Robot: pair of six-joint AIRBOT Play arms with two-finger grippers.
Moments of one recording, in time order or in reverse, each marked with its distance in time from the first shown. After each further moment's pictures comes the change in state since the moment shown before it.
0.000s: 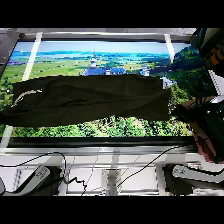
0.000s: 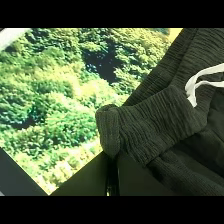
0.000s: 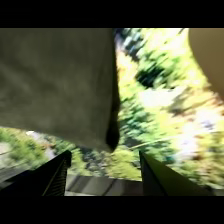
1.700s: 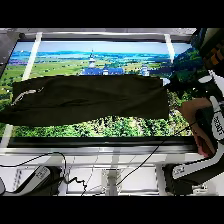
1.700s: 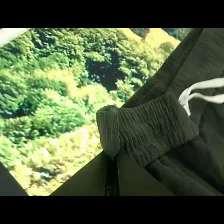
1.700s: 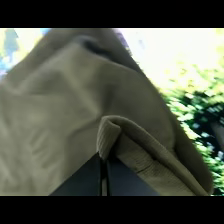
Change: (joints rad) left arm 0.000 0.001 0.002 -0.115 0.035 0.000; right arm 0.185 -0.307 0.457 0.236 -0.330 0.343
